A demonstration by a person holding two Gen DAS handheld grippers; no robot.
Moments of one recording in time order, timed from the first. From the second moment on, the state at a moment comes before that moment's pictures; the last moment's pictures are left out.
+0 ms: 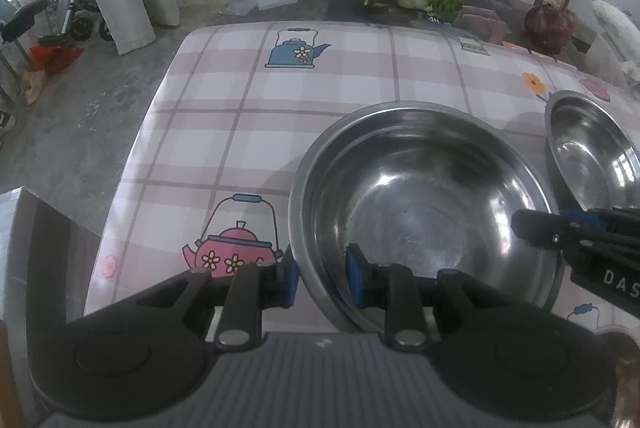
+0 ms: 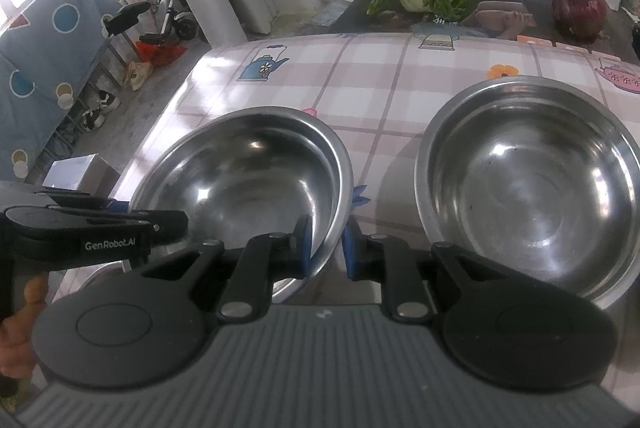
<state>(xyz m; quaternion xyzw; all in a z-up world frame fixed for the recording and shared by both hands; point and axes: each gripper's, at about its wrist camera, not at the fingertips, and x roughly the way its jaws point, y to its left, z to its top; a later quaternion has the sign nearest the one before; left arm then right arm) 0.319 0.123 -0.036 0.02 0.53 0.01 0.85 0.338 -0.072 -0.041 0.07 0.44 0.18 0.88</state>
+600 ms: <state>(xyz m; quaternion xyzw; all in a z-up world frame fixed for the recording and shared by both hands) 0.303 0.106 0.003 0.03 0.49 0.00 0.87 0.325 -0.085 -0.015 0.08 0.42 0.18 0.89</state>
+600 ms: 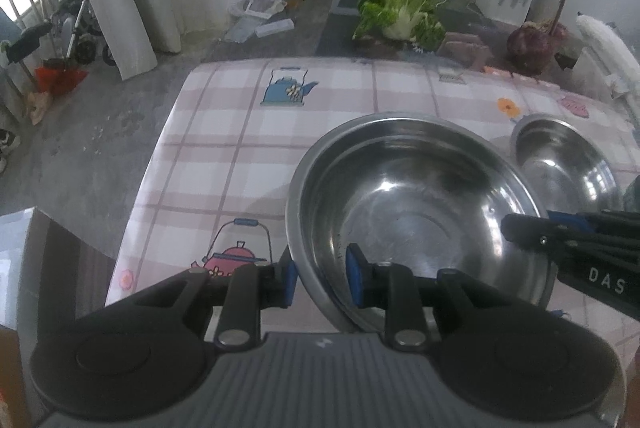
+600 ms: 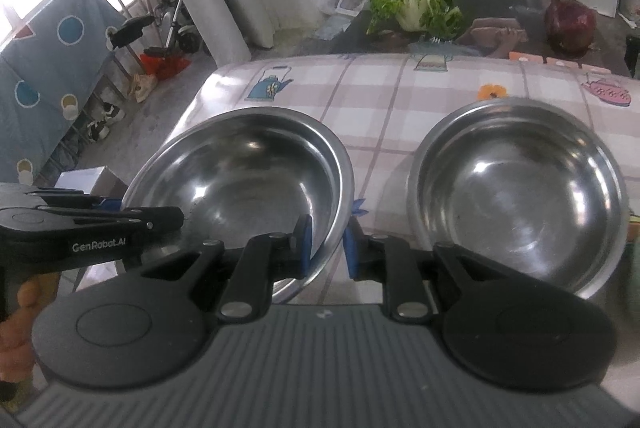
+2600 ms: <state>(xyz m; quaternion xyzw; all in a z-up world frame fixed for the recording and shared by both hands) 0.369 -0.043 -0.047 0.11 0.49 -0.08 0.86 0.403 -0.250 -0.035 0.14 0.45 0.12 0.87</state>
